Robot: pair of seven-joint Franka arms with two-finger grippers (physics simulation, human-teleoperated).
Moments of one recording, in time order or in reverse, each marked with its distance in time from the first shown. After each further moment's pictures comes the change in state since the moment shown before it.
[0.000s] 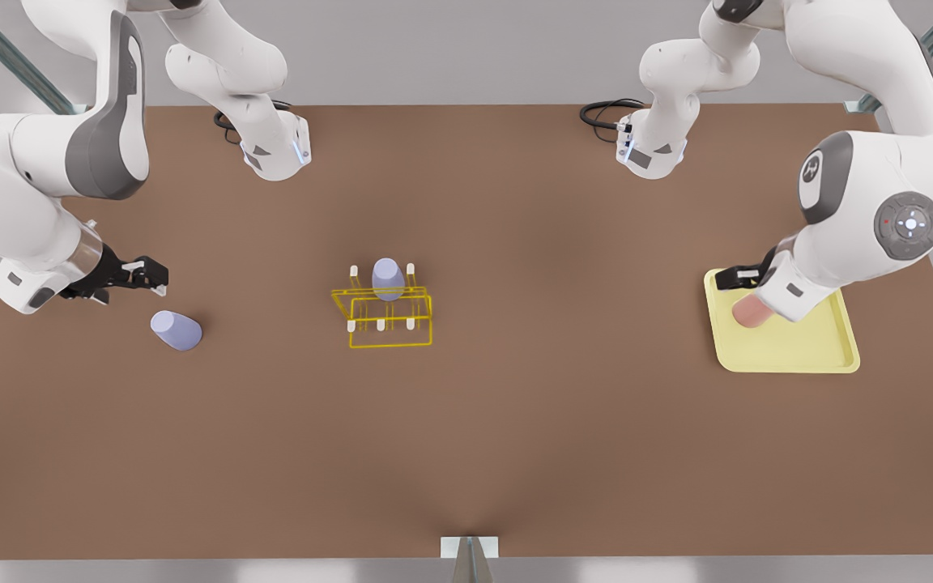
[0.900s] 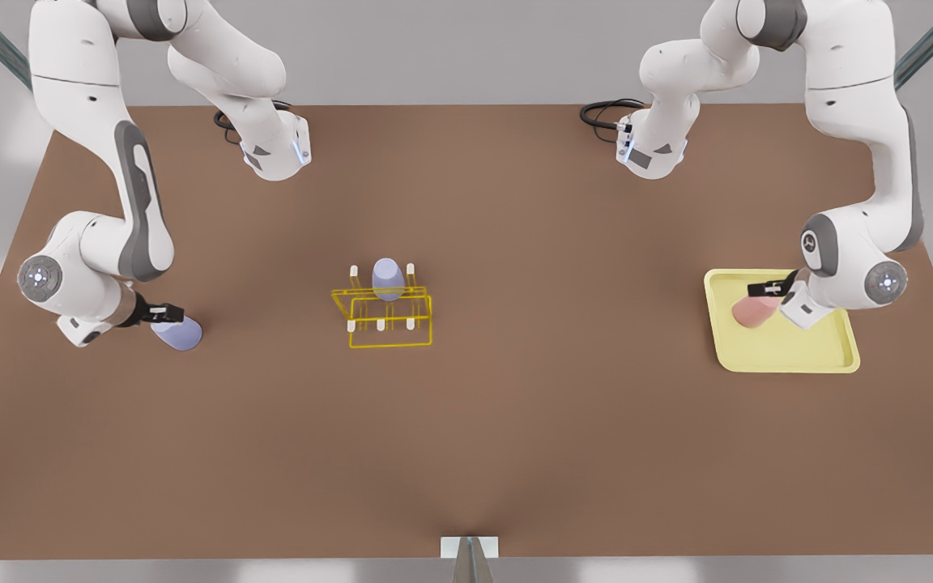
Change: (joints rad) left arm 0.044 0.040 0.362 -0.688 0.048 0.612 0.373; right arm -0.210 0.136 -0.014 -0.533 -0.009 0.587 -0.043
